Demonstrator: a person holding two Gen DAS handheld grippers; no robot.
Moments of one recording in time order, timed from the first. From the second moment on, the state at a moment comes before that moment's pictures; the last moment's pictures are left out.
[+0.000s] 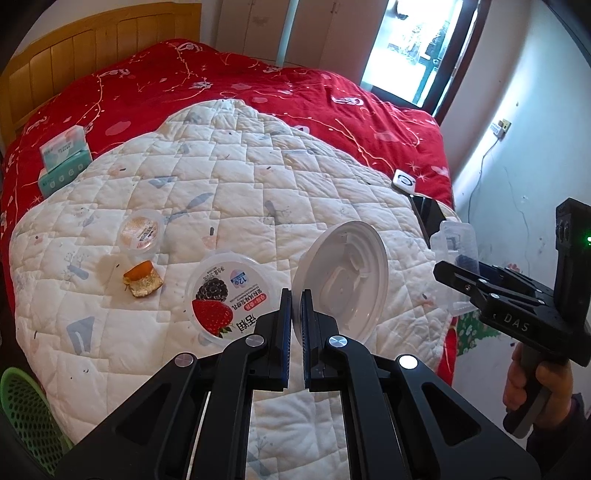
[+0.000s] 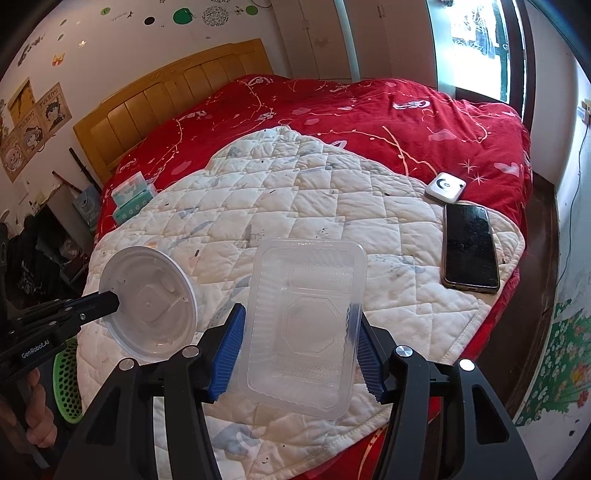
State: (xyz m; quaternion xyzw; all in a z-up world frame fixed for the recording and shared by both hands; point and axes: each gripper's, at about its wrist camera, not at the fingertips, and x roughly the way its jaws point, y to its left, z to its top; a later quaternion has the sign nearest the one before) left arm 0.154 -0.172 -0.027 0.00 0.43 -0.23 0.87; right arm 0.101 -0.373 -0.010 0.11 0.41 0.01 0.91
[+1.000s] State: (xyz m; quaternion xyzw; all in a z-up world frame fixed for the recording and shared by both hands) left arm 0.146 -0.164 -0.018 -0.01 0.43 -0.22 0.87; right arm 0.088 -0.379 -0.003 0.11 0.40 0.01 0.91
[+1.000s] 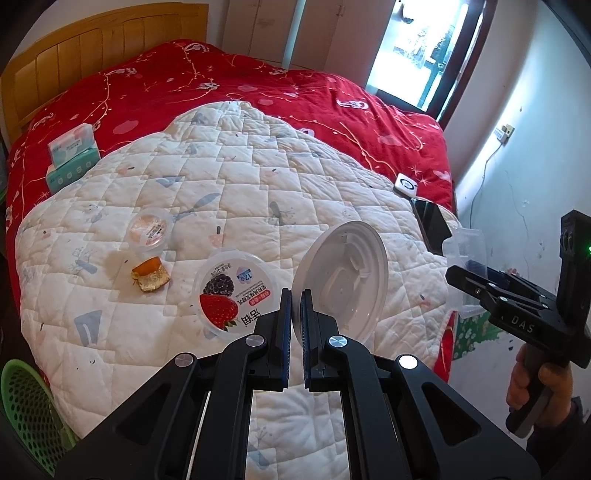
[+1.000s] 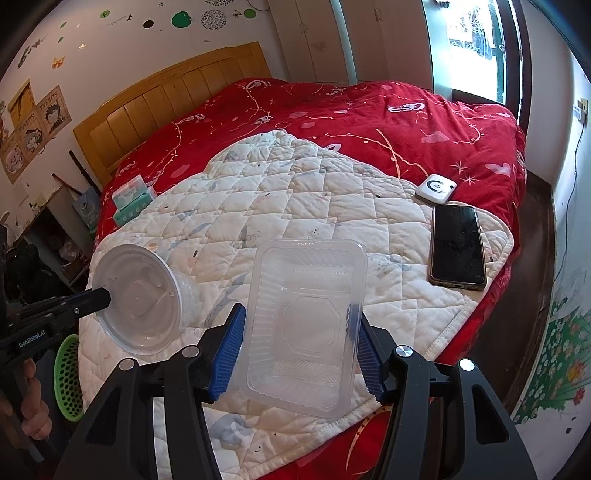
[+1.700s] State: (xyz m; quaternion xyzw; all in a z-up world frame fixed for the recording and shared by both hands) left arm 0.146 -0.168 -0.019 -0.01 0.44 -0.22 0.87; right arm 0.084 -0.387 -0.006 0.11 0.40 0.00 0.91
